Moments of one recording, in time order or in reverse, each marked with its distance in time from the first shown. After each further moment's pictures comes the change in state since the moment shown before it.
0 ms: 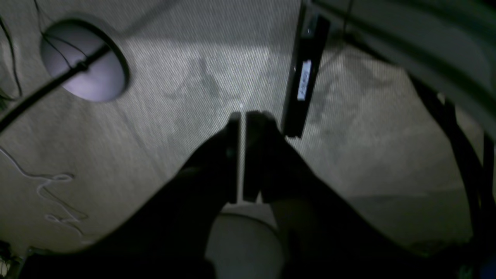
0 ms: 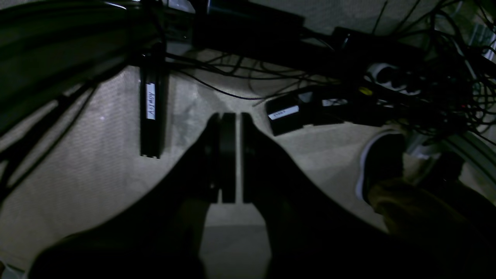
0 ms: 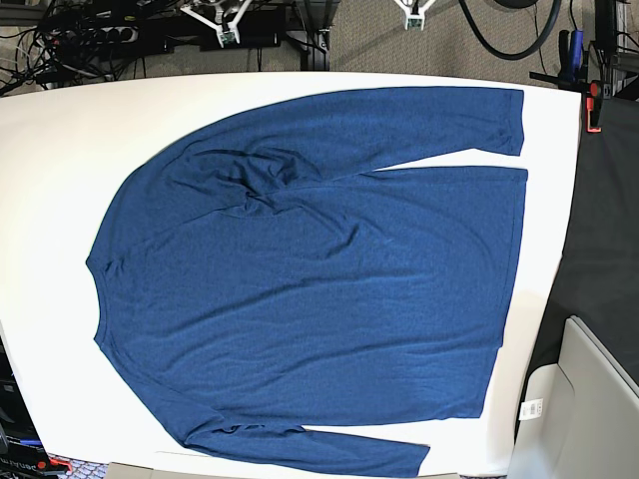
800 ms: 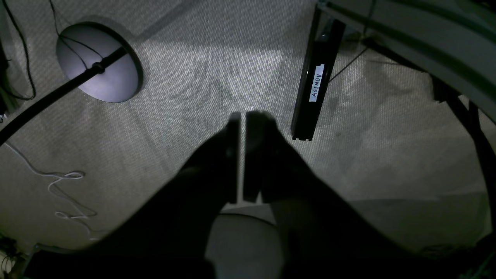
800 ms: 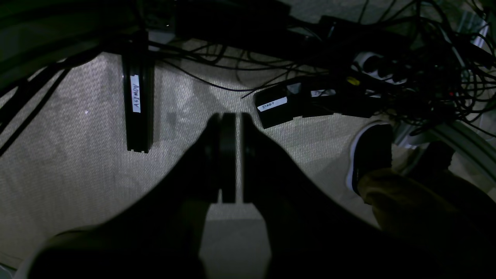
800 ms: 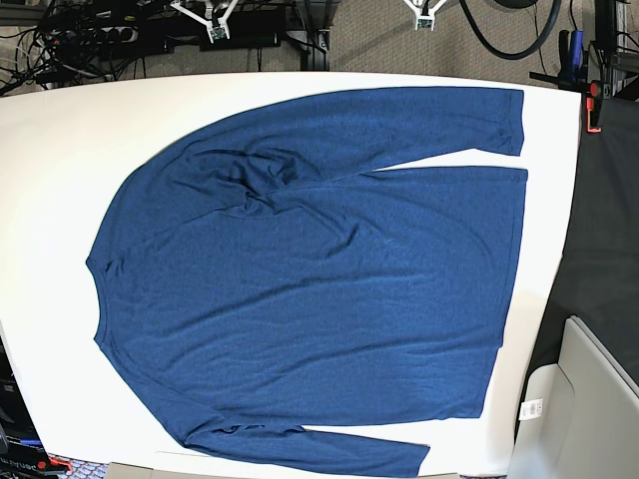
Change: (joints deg) left arm 0.5 -1.9 0.0 0.4 0.0 0.0 -0.2; right arm -1.1 1.2 0.0 0.3 0.2 -0.2 0.2
